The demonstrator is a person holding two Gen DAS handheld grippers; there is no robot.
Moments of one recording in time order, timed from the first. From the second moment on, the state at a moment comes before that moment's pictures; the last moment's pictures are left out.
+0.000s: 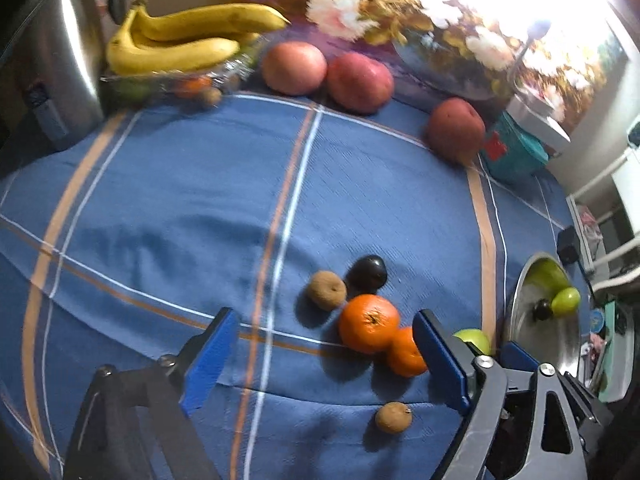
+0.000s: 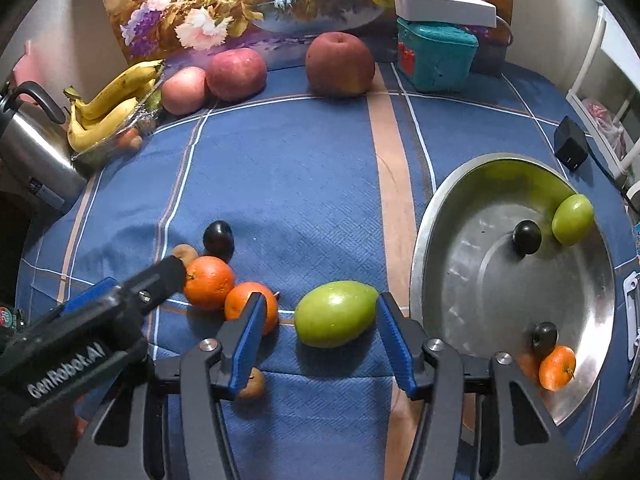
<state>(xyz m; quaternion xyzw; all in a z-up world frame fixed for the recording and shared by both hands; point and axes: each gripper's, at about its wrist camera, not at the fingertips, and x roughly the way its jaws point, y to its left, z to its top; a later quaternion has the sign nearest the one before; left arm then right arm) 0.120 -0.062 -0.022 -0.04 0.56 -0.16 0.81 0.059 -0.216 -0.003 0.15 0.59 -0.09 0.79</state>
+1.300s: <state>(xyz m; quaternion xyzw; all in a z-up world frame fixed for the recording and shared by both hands) 0.119 -0.084 -0.045 -0.07 0.58 -0.20 0.79 0.065 -0.208 -0.029 0.08 0.60 -0.10 0.79</state>
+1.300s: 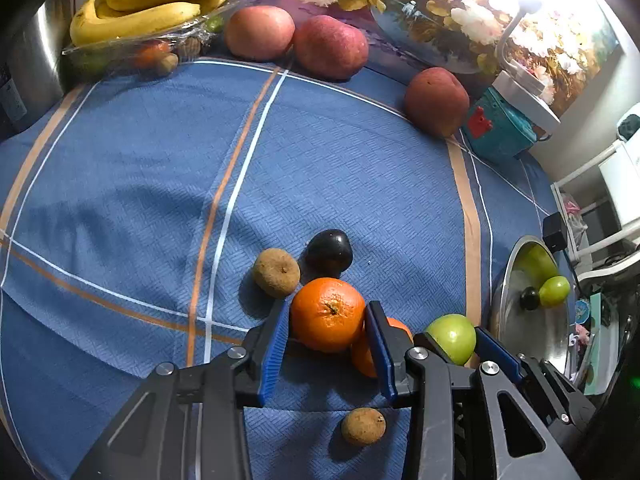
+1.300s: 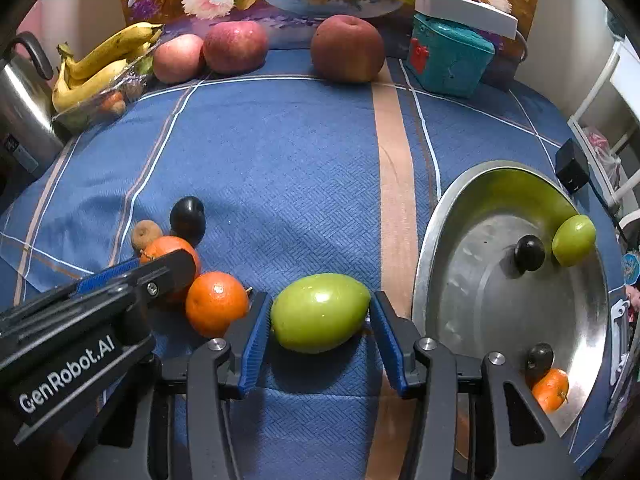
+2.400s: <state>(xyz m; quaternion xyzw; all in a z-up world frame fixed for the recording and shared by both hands) 0.107 -0.073 -0.005 -0.07 0.54 -0.19 0.81 0.052 -0.233 0.012 0.15 0.56 -0.08 0.81</state>
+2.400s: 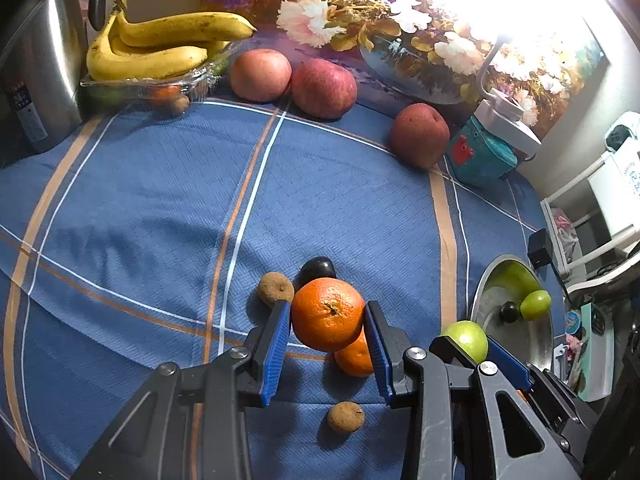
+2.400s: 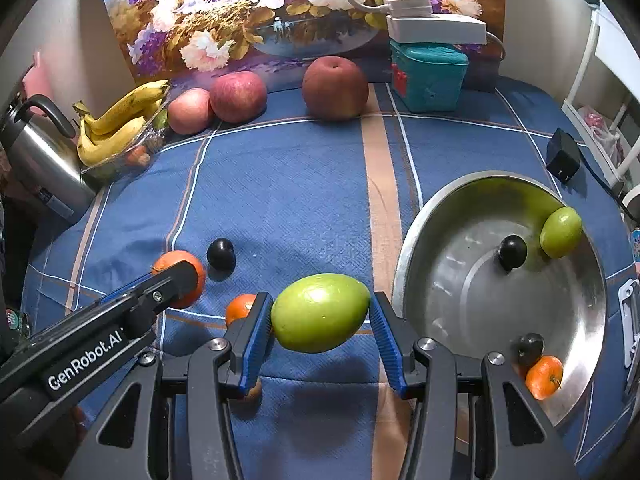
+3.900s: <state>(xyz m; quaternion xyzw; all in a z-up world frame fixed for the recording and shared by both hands) 0.037 -0.212 0.007 0.04 0.51 -0.32 0.80 -0.020 -0.377 0.006 0.23 0.54 -0.27 0.76</state>
